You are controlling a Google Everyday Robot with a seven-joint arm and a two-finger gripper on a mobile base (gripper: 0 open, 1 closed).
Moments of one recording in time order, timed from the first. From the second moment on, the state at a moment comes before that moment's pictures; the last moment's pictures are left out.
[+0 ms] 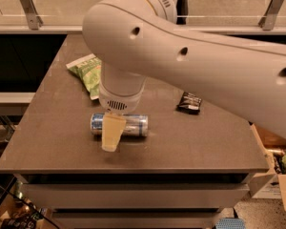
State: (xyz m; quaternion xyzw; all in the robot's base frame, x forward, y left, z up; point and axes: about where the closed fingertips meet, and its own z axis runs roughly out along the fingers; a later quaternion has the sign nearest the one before) arm 0.465 0.062 0.850 -0.65 0.74 0.00 0.16
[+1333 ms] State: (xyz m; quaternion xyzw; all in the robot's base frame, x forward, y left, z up) arm 0.462 0.063 0.855 -0.65 0.74 0.00 0.16
